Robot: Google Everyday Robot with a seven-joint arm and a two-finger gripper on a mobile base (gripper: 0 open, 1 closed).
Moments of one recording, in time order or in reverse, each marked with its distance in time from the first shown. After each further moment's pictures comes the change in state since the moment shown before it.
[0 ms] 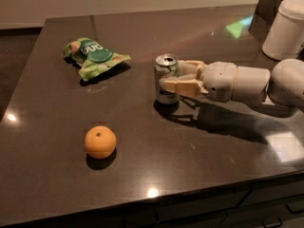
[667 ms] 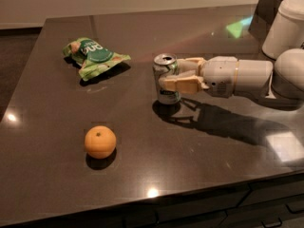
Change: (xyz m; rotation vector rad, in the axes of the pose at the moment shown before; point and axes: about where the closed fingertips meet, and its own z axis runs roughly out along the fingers) arm -0.007 -0.001 -0.002 0.023 0.073 0.008
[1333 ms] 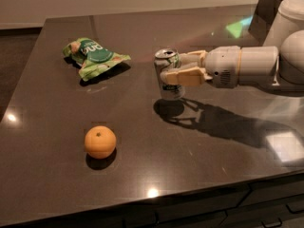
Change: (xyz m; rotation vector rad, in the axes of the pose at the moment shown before) arm -0.015 -0.002 -0.005 0.007 0.088 0.040
